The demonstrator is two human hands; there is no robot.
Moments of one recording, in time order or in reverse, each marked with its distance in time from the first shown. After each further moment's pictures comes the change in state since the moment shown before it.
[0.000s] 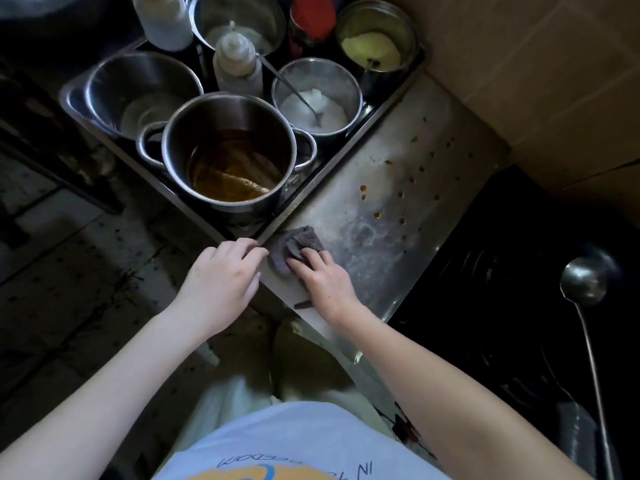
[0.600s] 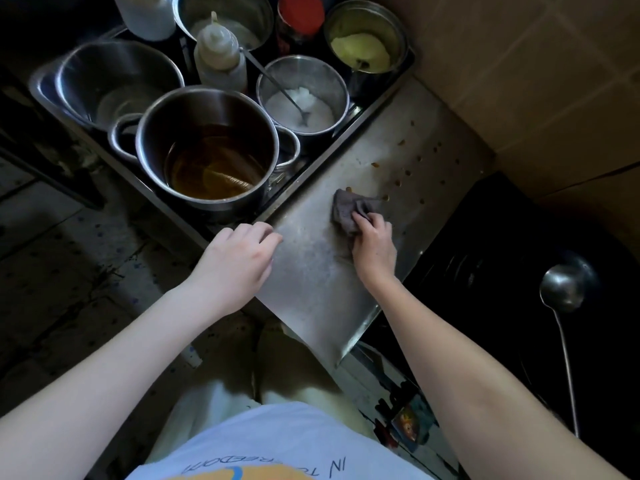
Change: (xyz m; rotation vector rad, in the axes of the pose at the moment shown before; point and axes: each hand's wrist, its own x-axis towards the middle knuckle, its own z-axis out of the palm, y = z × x) left_hand 0.038 0.030 -0.008 -0.001 -0.012 0.075; right_hand 0.016 0.099 -0.030 0.147 0.220 0.596
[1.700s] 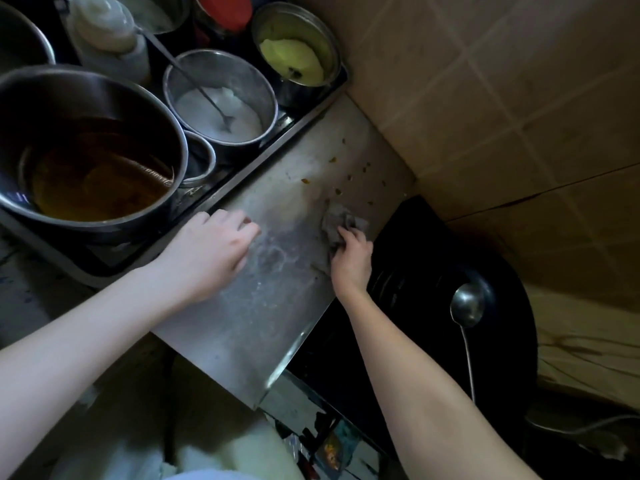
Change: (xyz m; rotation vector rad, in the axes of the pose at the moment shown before) left_hand 0.095 0.030 0.015 0.003 0.046 0.106; right_hand 0.041 0.078 -0.026 0.010 0.108 0.229
